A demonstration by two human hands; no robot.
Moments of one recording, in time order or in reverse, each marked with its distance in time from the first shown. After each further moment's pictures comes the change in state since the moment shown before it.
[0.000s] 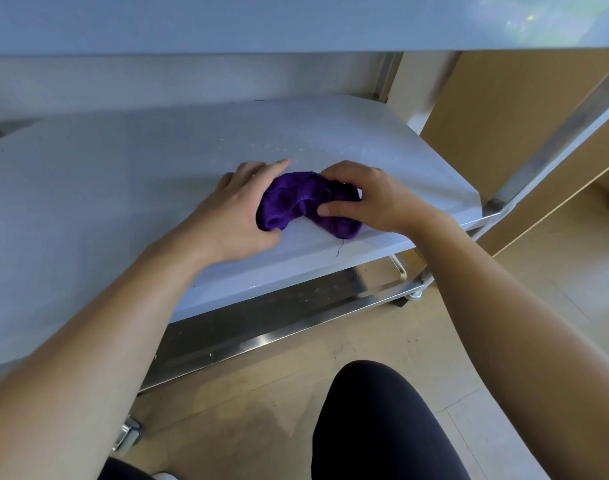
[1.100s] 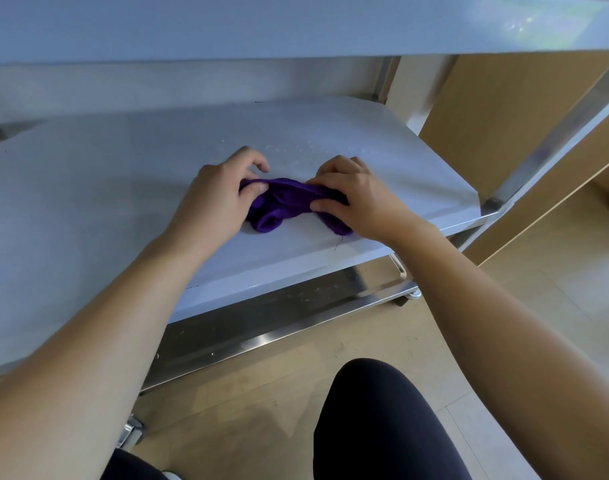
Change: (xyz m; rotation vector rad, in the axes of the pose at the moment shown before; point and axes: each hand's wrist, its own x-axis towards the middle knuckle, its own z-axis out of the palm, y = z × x) left_hand 0.007 -0.006 -0.009 -0.169 0.320 -0.018; right_hand 0.003 -0.003 0.019 -0.261 0.159 -0.123
